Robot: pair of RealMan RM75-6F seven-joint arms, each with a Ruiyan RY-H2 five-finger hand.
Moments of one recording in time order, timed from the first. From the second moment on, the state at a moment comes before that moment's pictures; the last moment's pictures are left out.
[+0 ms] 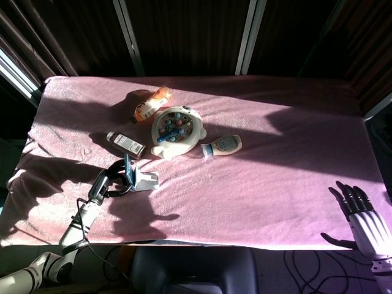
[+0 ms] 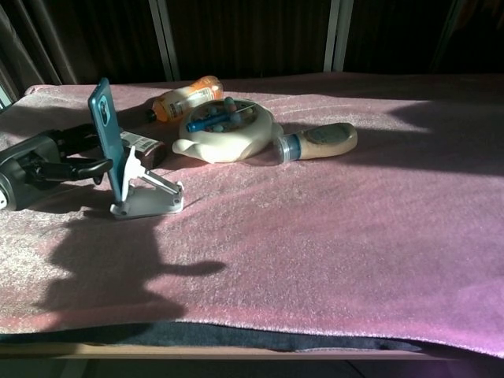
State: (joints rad) left arm -0.51 -1.61 -0.16 -1.14 1.48 1.02 -1.15; right arm 0.03 -1.03 -0.04 -1.58 -1.67 1.53 0.07
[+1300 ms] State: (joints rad) left arm -0.55 -1.70 -0.09 -0.96 1.49 1.06 -1.29; right arm 0.03 -1.05 -0.03 -1.58 -1.67 1.54 0.05
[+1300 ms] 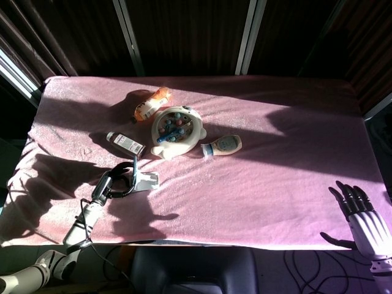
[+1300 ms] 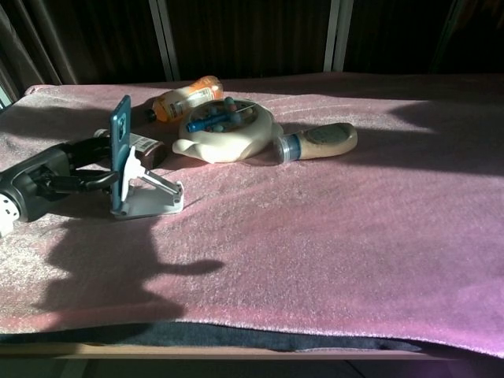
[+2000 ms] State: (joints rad) left arm -0.55 -1.73 -0.13 -0.97 1.44 1.06 -1.32; right arm 0.03 -1.04 -0.03 -1.58 -1.67 1.54 0.06
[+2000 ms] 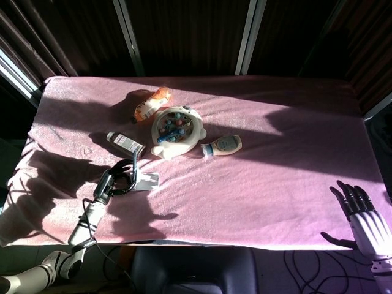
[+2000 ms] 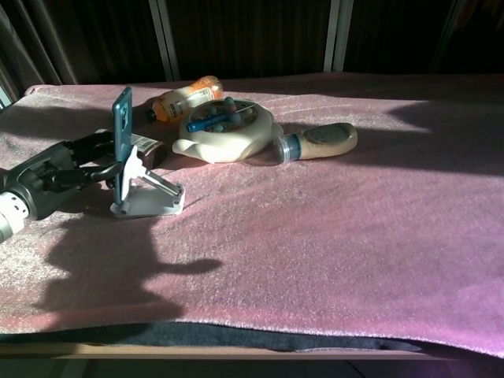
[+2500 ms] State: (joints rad) left arm -0.55 -1.80 -0.11 -0.87 1.47 1.09 -1.30; right arm 0.03 -1.04 -0.03 -1.58 -1.67 1.54 0.06
